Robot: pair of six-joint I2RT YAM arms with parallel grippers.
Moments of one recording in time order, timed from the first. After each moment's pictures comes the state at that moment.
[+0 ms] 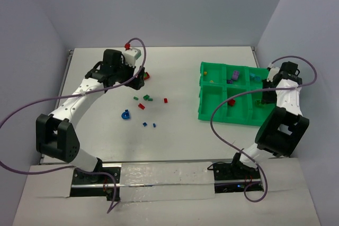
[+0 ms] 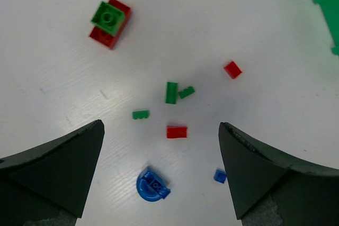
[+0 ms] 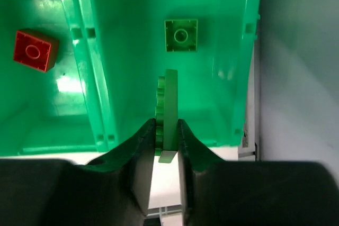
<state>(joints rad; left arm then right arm) -0.35 1.52 1.27 -0.46 0.22 0.08 -0.52 1.53 1.22 -0.83 -0.09 -0.33</state>
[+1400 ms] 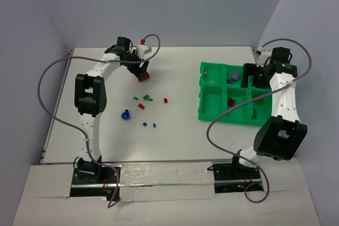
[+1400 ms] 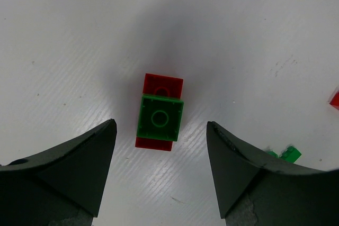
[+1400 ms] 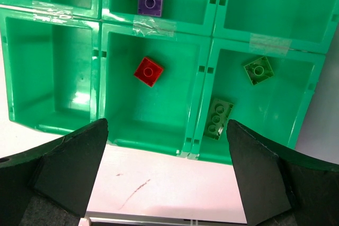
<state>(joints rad) -0.24 2.29 1.95 -0.64 0.48 0.49 -0.34 1.46 1.39 -0.93 -0.24 -0.24</state>
